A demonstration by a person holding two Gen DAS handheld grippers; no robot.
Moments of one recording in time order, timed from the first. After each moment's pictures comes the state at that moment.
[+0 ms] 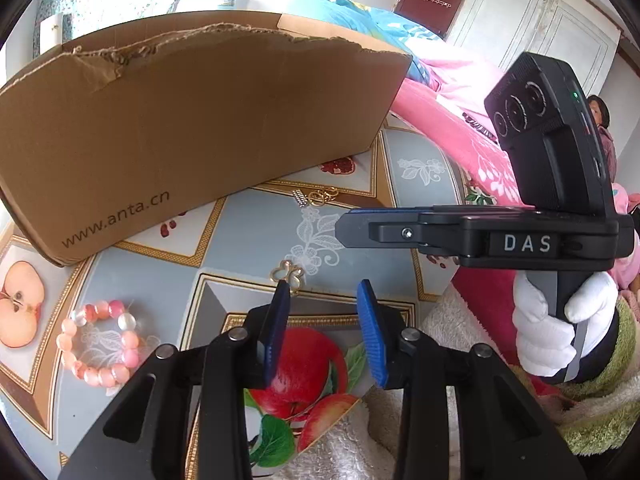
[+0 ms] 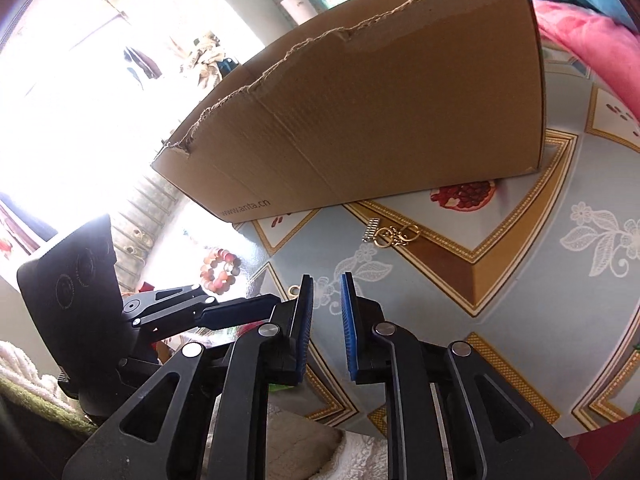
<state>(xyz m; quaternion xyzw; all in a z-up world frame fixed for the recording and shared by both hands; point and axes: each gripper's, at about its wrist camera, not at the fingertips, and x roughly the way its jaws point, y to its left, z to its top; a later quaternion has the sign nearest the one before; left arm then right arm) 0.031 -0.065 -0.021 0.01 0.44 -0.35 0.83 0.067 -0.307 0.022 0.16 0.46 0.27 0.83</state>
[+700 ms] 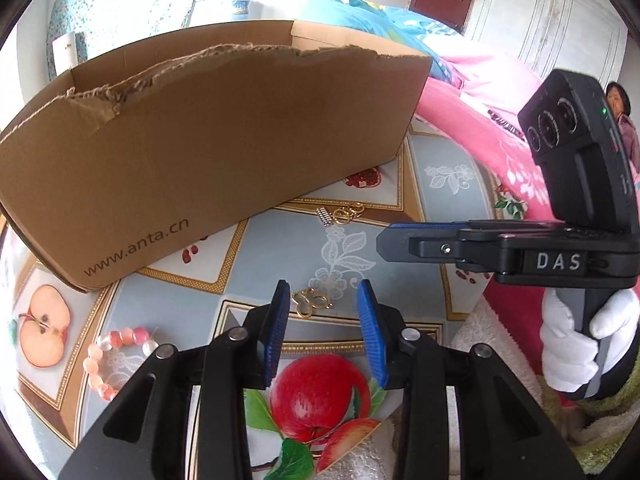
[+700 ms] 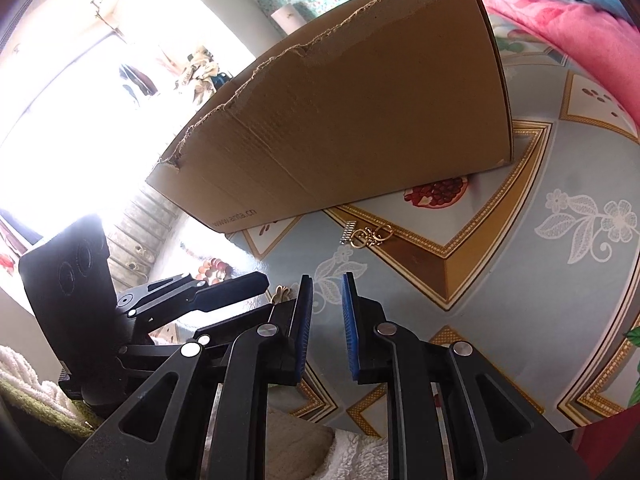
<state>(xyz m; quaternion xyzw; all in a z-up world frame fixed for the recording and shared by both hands) 0.035 -0.080 -0.018 0.07 0.42 -0.29 0.86 0.061 -0.336 0.017 0.19 0.45 0.26 0.84</state>
